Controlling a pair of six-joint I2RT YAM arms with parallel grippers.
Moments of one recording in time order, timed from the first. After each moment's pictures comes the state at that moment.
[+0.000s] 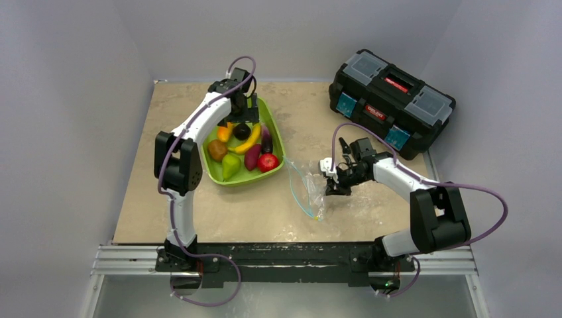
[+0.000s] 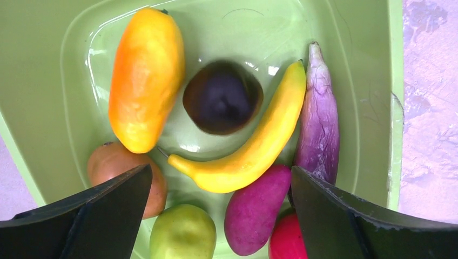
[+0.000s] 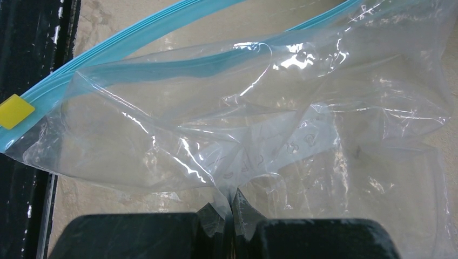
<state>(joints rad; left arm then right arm) -0.35 2.06 1.88 -0.91 -0.25 -0.43 0.26 1.43 0.76 -0.64 -0.85 -1.21</state>
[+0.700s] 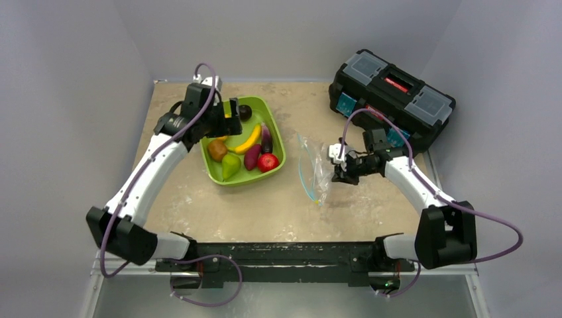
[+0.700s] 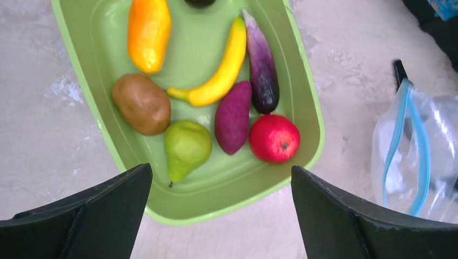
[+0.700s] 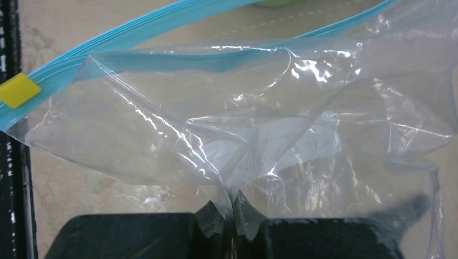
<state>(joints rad) -0.35 1.35 1.41 -0.80 -0.10 -0.38 0.17 1.31 0.86 -0.71 -0.79 -1.11</state>
